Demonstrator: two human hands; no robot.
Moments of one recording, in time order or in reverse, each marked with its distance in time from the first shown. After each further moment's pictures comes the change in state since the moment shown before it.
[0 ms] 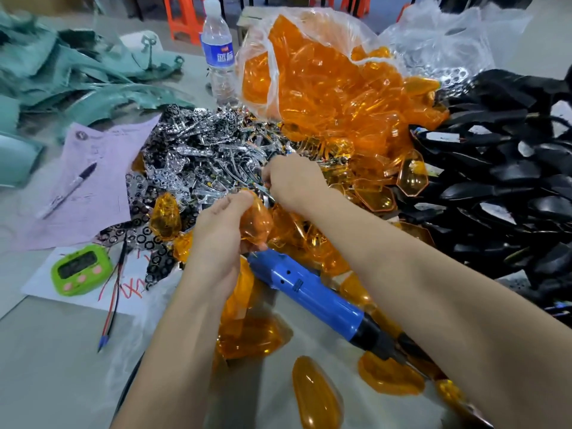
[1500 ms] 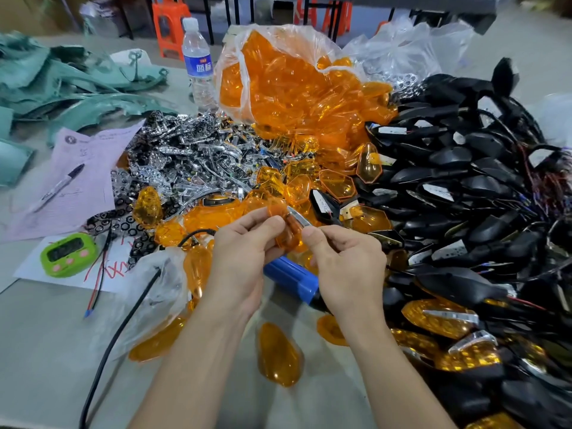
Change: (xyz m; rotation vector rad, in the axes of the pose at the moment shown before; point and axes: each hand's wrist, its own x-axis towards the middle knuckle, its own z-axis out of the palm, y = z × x) left_hand -0.082 -0.025 0.045 -0.098 -0.106 -0.021; right_hand -0.233 -0.006 -0.026 0.941 0.503 0.468
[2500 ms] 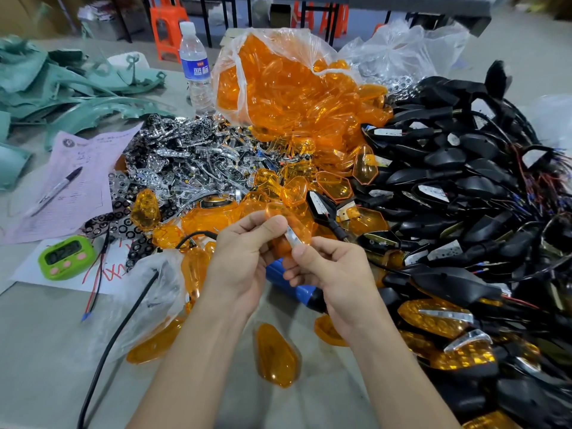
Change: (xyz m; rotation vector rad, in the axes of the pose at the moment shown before) left_hand -0.002 0.005 0.001 -0.165 -0.139 -0.021; right_hand 0.001 0.010 -0.009 0.487 -0.377 0.283
